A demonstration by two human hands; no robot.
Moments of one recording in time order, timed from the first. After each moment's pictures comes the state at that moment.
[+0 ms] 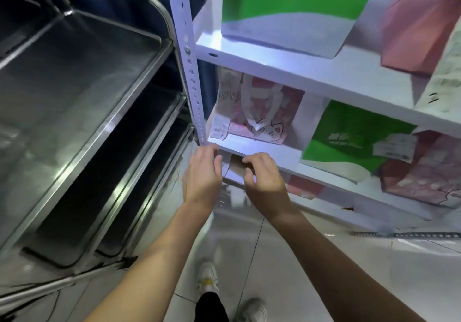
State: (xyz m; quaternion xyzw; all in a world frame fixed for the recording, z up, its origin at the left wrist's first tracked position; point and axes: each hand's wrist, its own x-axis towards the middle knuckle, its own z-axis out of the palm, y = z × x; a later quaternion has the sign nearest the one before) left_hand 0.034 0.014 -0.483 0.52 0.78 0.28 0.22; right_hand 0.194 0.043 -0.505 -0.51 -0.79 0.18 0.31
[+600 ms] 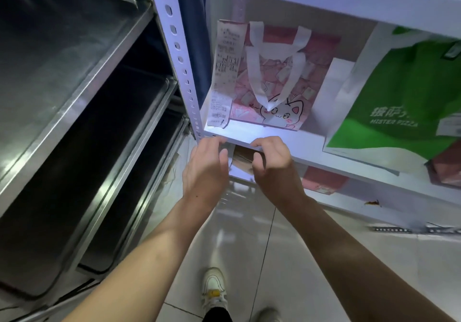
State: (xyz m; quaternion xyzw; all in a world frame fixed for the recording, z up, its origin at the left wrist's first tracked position) left_hand 0.028 0.053 -0.584 0.53 0.77 0.27 0.24; right_hand 0.186 0.091 -0.601 -0.52 -0.78 0.14 0.33
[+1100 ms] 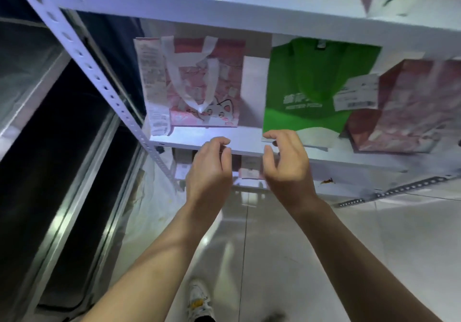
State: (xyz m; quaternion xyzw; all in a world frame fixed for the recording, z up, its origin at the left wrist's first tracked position) left_hand 0.155 0.043 -0.537 0.58 0.69 0.33 0.30; right_hand 0.321 0.048 -0.530 -0.58 -0.70 0.09 0.40
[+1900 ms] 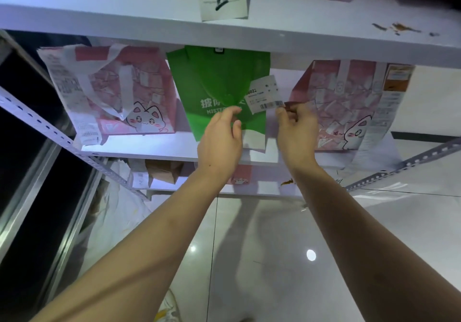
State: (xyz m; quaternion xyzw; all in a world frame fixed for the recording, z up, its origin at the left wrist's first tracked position) left_hand 0.347 0.102 -0.503 0.63 0.65 0.33 0.26; right_hand 0.498 0.111 -0.500 -0.71 -0.44 0.24 0.49
